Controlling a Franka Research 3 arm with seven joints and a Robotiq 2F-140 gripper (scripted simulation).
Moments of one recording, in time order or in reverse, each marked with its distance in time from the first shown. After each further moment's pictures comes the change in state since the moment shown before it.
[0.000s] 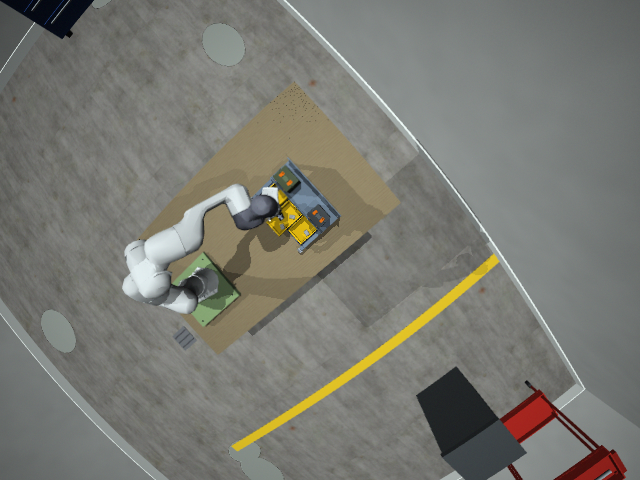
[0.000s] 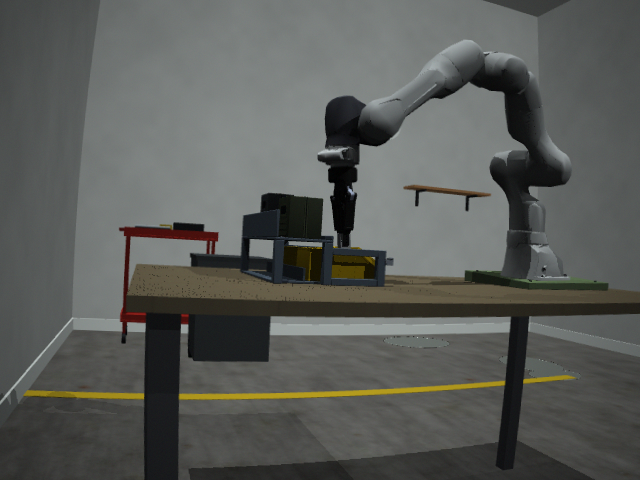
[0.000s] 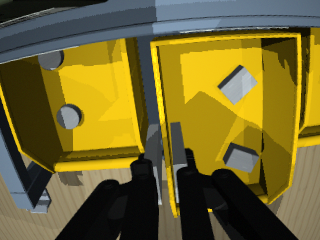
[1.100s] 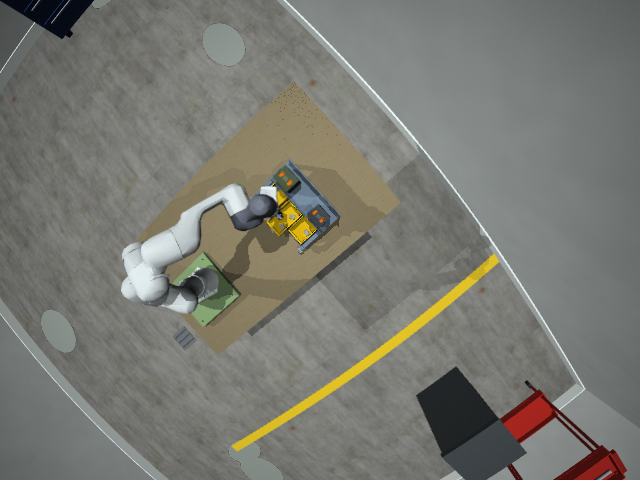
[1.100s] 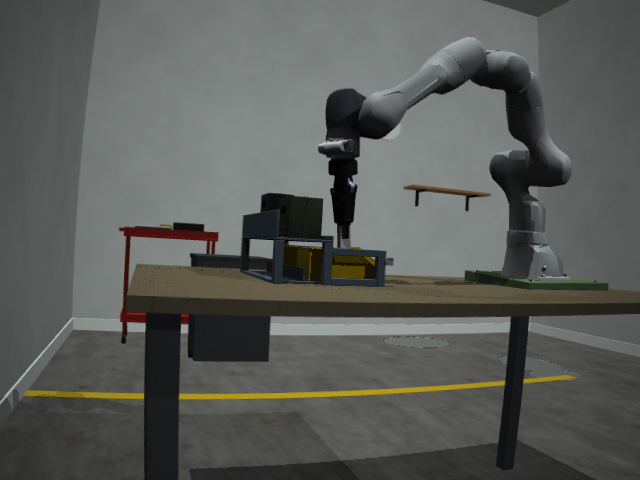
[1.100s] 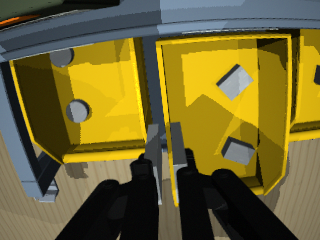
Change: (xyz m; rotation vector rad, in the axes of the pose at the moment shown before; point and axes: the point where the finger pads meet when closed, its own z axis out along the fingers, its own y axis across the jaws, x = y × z) arm 0.001 -0.002 -0.020 0.003 0.009 -0.007
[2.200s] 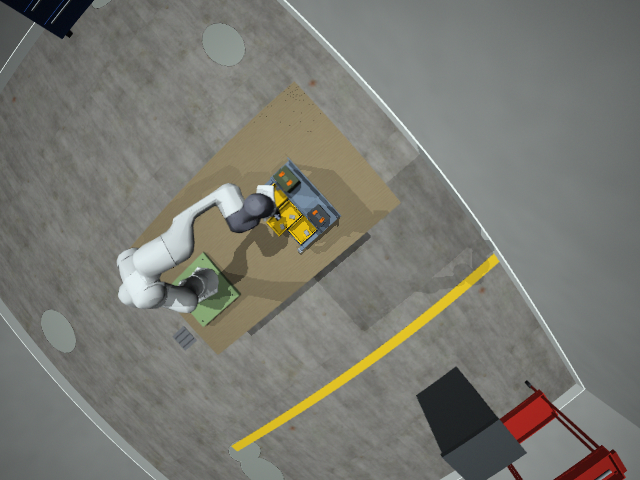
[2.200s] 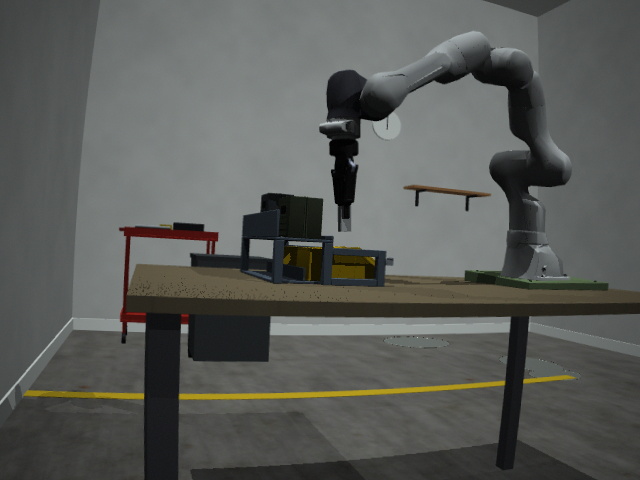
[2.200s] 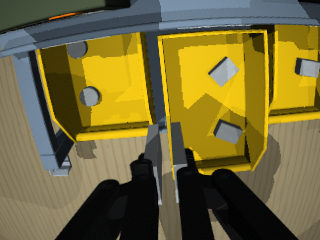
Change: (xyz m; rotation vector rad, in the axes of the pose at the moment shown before) arm -0.002 0.000 -0.050 0.000 0.003 -0.003
